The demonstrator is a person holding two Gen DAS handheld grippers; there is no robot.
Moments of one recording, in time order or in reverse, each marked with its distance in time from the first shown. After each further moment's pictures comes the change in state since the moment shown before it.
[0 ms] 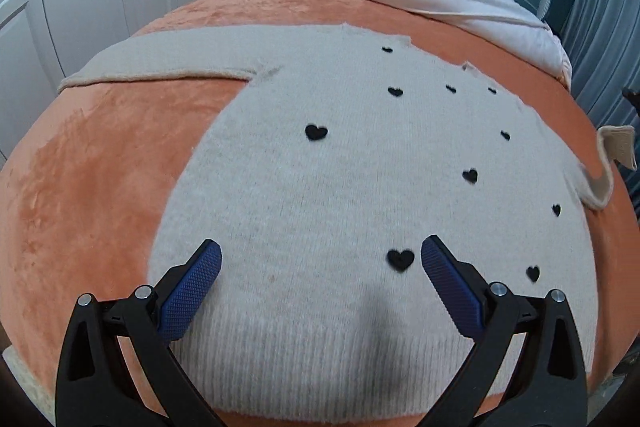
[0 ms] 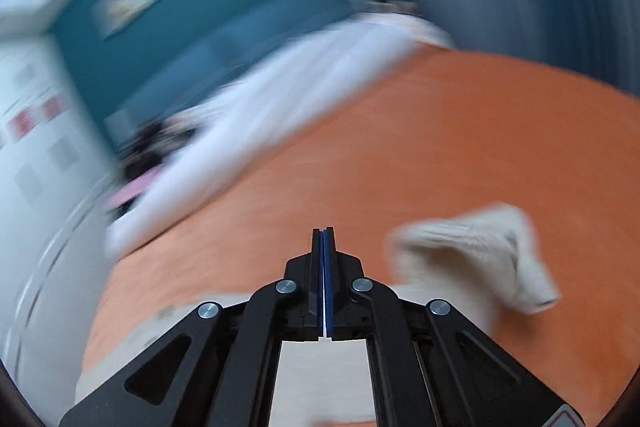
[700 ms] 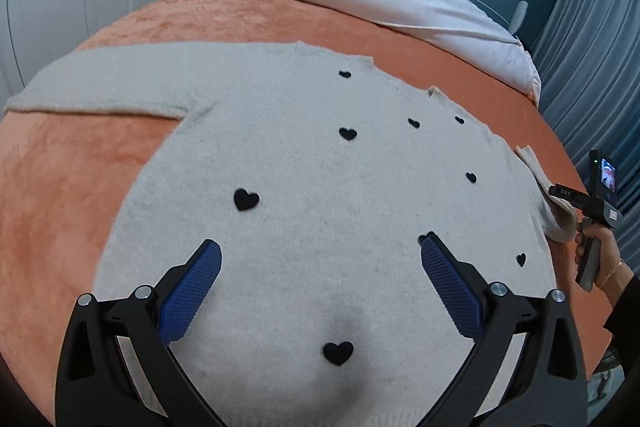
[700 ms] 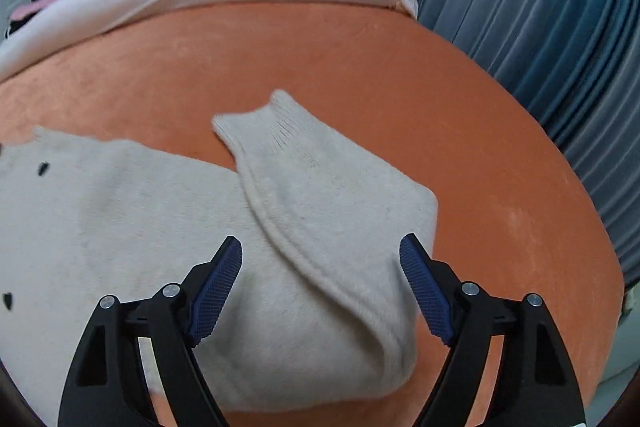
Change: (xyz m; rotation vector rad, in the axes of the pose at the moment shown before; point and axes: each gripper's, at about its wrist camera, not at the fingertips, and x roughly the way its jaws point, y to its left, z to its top) left arm 0.041 -0.028 0.047 -0.015 0.028 -0.155; right arm 0.111 -0.116 -0.069 -0.241 0.416 -0.678
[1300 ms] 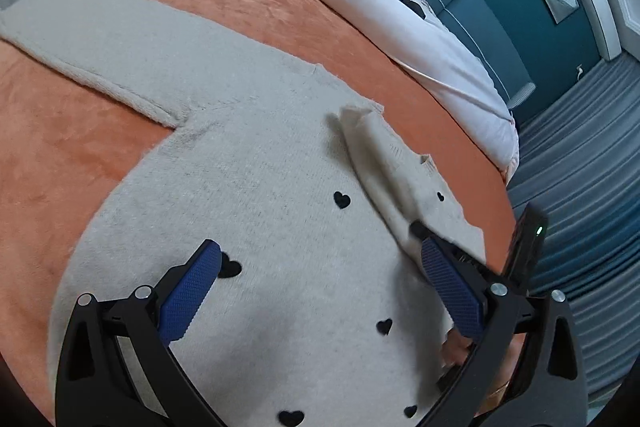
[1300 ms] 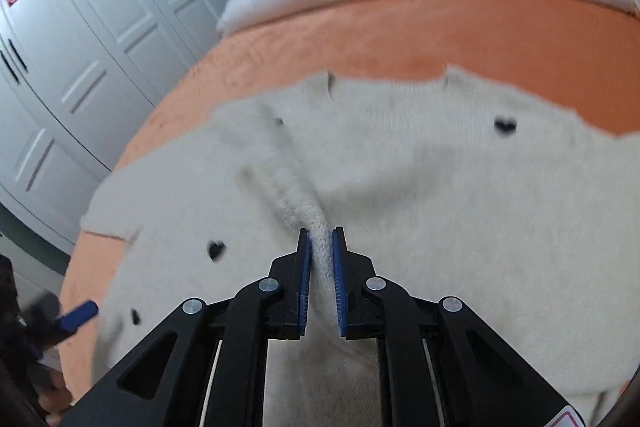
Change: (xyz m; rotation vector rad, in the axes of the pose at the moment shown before) left arm 0.028 0.049 0.058 -0.333 -0.002 -0.195; right arm -0.087 0.248 -0.065 -0.178 0.053 0.858
